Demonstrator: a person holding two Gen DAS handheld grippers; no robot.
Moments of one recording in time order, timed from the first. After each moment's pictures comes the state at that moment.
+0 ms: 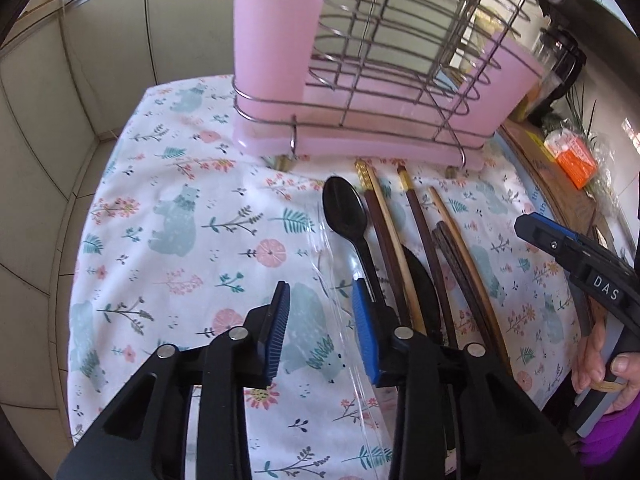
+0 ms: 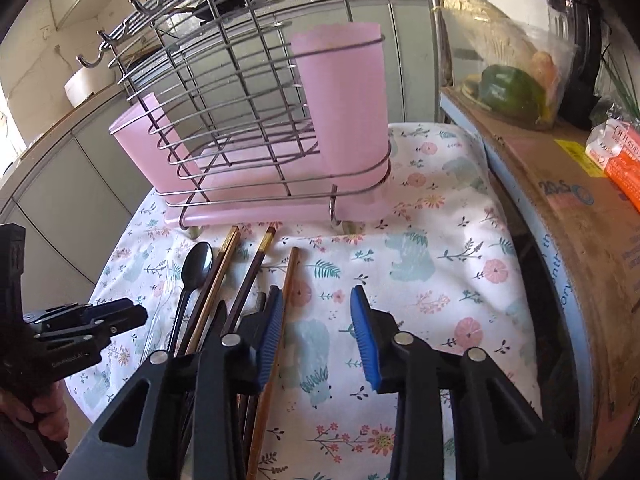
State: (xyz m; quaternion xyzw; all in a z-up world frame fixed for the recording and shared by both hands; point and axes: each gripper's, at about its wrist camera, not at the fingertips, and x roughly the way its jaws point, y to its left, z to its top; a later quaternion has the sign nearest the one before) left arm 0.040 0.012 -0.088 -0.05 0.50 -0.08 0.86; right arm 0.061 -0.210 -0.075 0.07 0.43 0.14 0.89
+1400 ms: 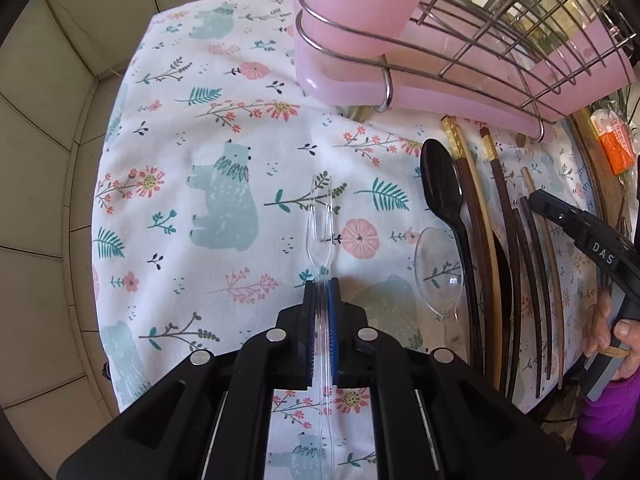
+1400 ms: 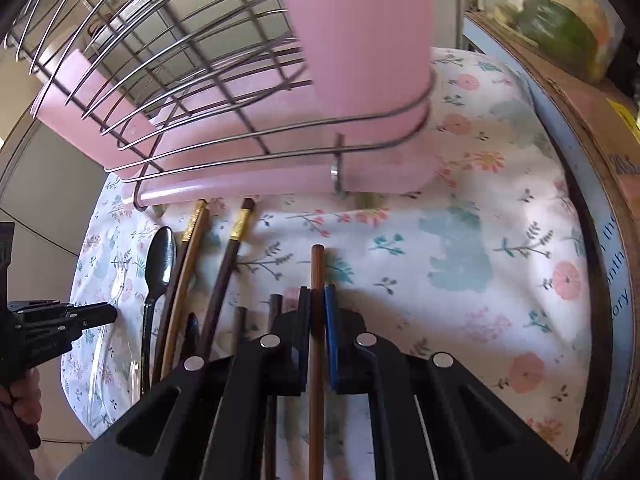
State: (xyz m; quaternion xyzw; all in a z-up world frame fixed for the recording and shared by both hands) left arm 0.101 0.059 -0.111 -0.03 0.65 -0.07 0.76; right arm 0.134 -0.198 -0.119 0.08 0.55 0.14 0.82
